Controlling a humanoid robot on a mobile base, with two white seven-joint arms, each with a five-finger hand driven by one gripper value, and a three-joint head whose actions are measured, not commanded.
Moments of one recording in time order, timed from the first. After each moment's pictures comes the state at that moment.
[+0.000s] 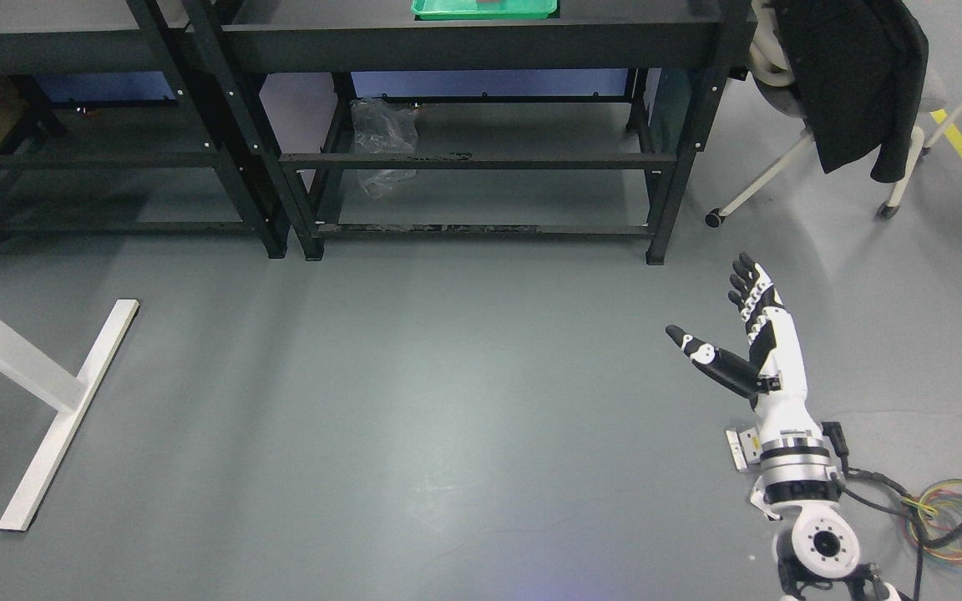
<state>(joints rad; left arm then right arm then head) 0.00 0.00 -0.08 0.00 0.13 0.01 0.18 0.11 0.00 0.03 -1.63 0.04 -0.18 -0.04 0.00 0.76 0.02</state>
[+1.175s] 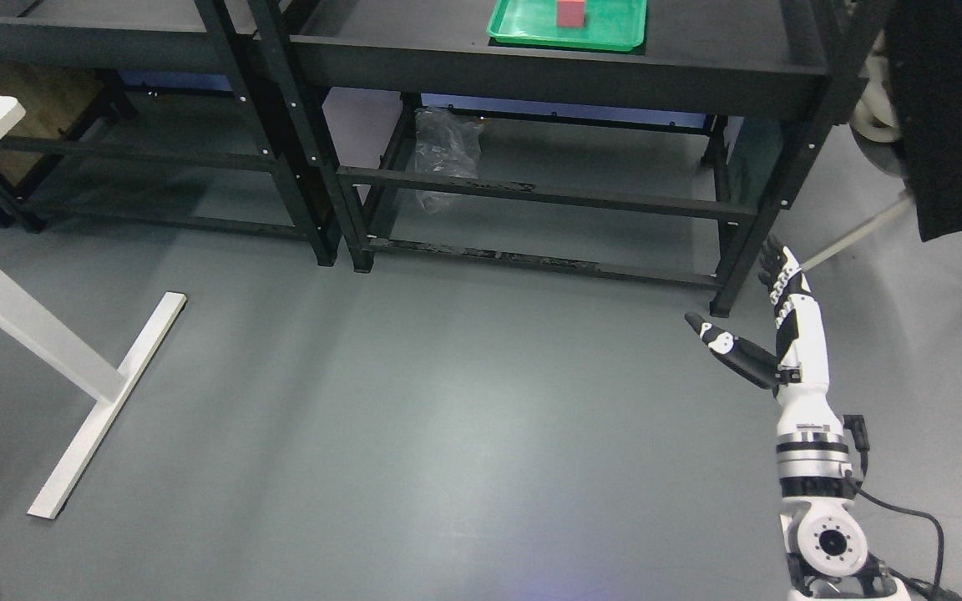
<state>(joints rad) 0.00 0.00 -0.08 0.00 0.13 0.01 0.18 0.09 0.00 0.00 -1.63 0.20 -0.25 -0.13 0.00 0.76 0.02</state>
